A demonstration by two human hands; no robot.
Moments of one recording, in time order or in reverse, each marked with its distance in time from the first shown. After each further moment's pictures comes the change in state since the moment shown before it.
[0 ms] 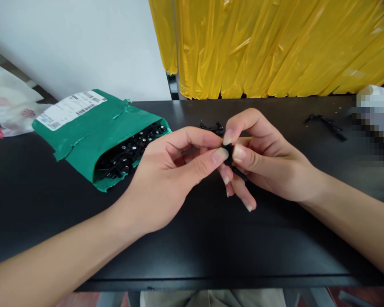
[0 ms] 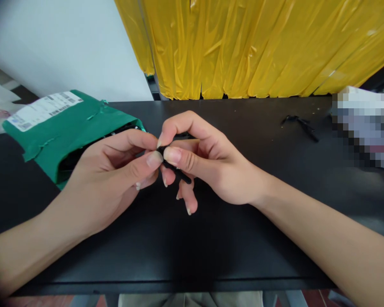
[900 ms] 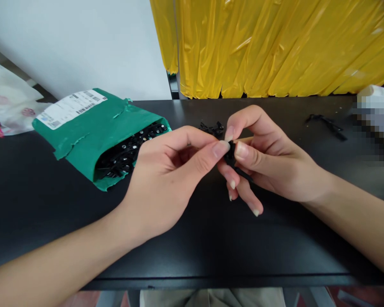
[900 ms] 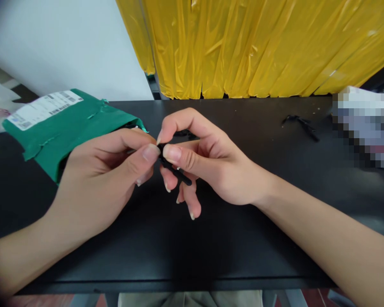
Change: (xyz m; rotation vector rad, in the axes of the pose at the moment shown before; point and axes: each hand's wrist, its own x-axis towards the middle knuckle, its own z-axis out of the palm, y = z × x) left_hand -0.005 0.008 0.010 0.172 0.042 0.030; right_hand -0.002 -0.003 -0.002 -0.028 -0.017 0.049
